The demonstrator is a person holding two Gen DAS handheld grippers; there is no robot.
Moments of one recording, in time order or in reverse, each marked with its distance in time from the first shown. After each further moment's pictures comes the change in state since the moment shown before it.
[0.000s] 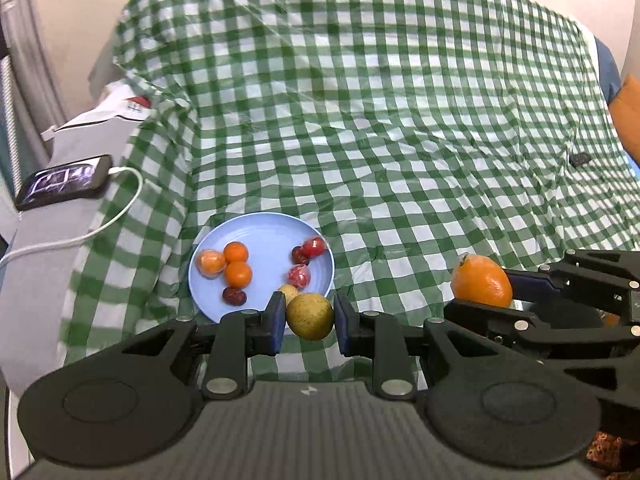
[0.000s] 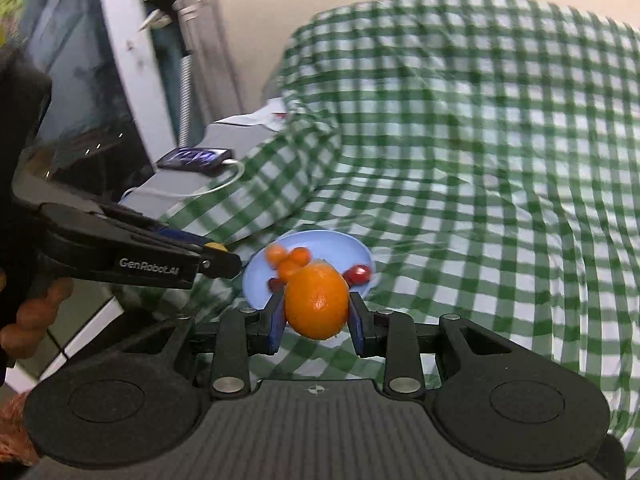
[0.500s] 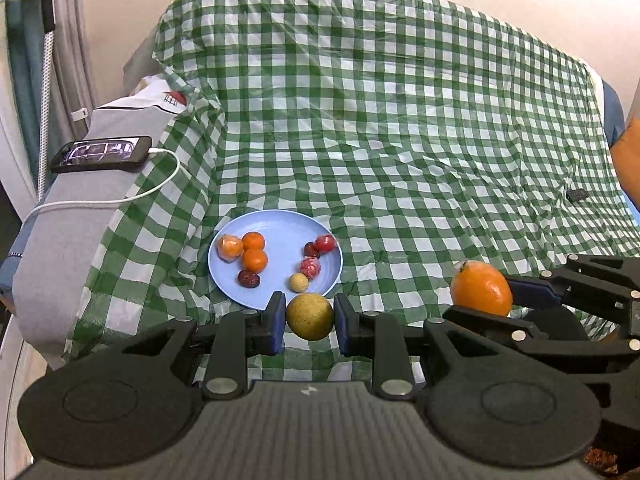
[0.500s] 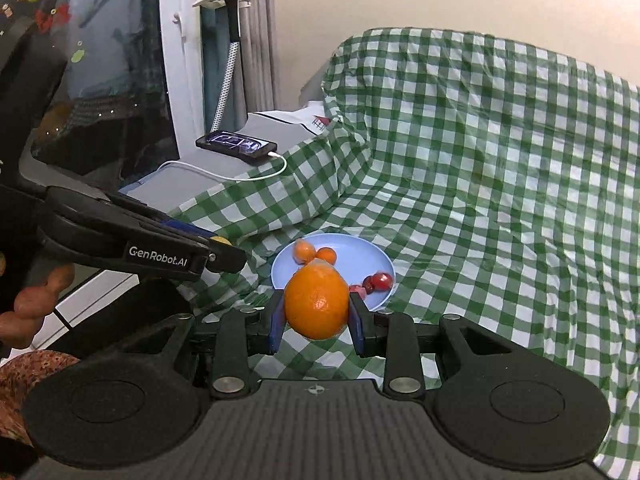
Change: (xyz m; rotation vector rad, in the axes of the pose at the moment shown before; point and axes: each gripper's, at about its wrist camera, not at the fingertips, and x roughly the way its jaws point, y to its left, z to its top) left arm -0.041 0.013 -0.036 -0.101 -0.068 -0.002; right arm -0.023 0.049 -0.004 -0.144 -0.008 -0.025
